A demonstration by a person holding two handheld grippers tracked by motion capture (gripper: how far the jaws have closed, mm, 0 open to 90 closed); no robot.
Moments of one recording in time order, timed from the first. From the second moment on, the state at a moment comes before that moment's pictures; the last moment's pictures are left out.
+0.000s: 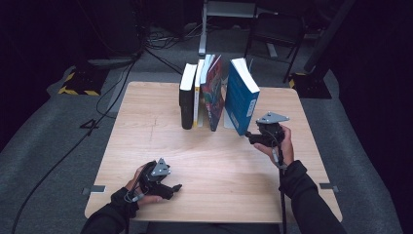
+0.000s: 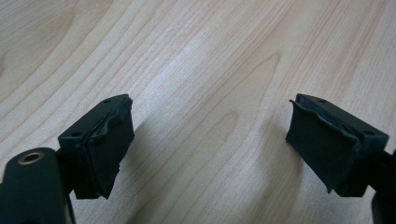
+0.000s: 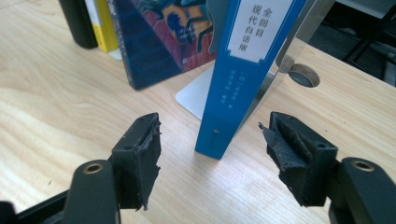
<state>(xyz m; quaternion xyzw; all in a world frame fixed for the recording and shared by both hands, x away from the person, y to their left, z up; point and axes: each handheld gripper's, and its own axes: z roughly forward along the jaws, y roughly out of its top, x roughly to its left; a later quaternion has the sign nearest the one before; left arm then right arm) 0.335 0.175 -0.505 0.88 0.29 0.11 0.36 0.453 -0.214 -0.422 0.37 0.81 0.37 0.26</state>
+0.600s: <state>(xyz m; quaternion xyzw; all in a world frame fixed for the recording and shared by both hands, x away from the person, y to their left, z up) 0.335 0.175 -0.505 0.88 0.29 0.11 0.36 0.429 -0.225 -0.421 0.32 0.85 0.34 0.25</state>
